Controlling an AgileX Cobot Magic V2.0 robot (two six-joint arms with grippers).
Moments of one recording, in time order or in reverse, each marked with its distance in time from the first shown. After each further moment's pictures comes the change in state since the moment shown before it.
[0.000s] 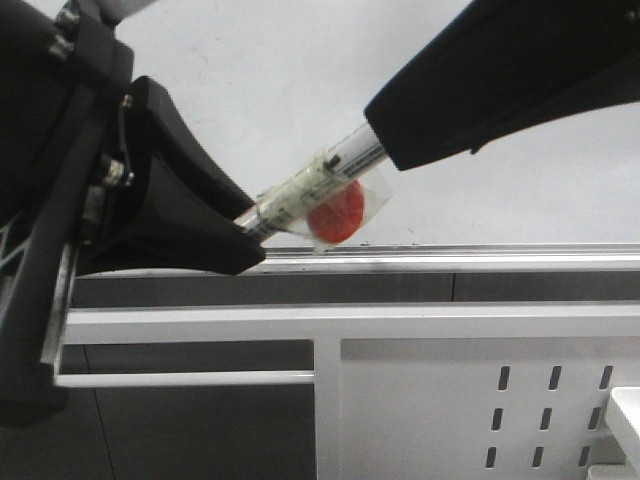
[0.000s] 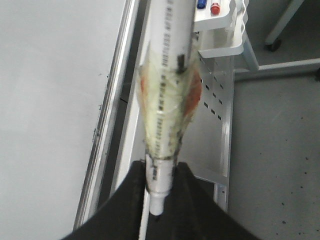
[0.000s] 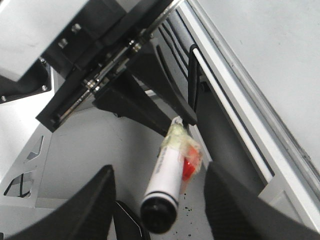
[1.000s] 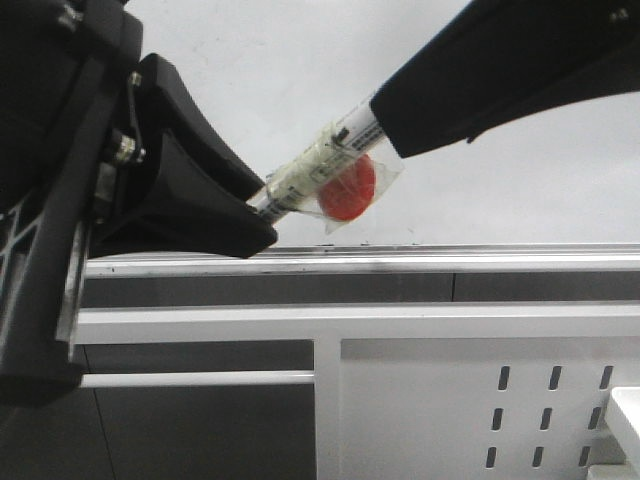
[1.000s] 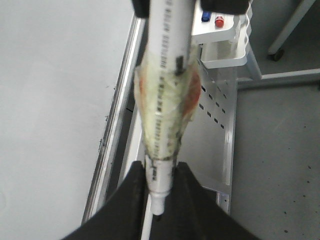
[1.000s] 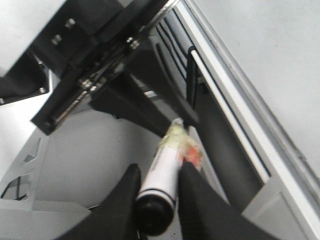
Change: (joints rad) left arm 0.000 0.000 -0.013 -0.007 -0.003 0.002; right arm 0.000 0.000 0.000 0.008 -0.014 -0.002
